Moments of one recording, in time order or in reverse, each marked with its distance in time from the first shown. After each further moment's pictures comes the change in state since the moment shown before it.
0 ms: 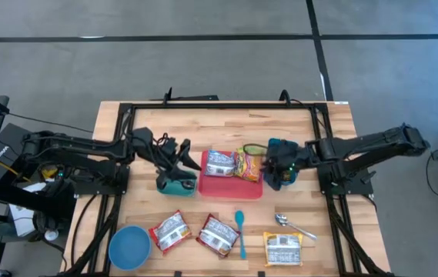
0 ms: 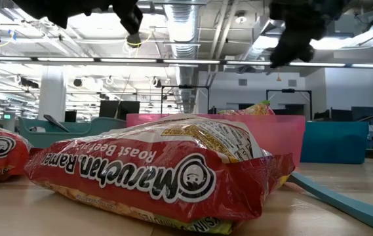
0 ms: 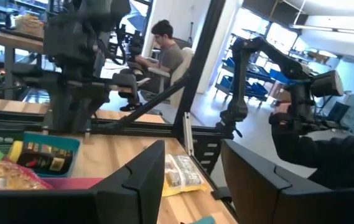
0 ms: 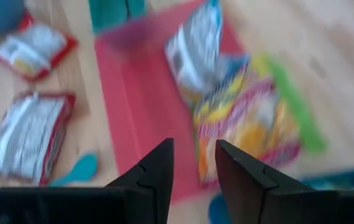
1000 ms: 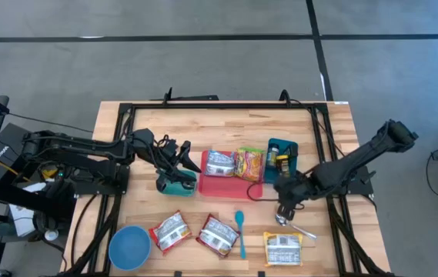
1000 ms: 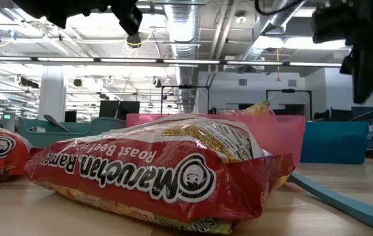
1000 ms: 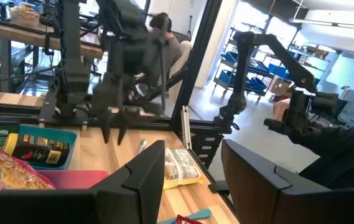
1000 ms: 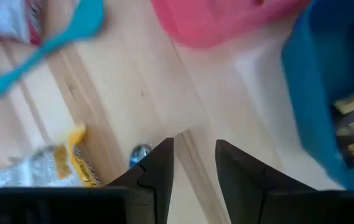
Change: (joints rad) left arm -0.010 0.000 0.000 -0.027 -0.001 0.005; right arm 0.345 0.147 -0.041 -0.216 -0.081 0.422
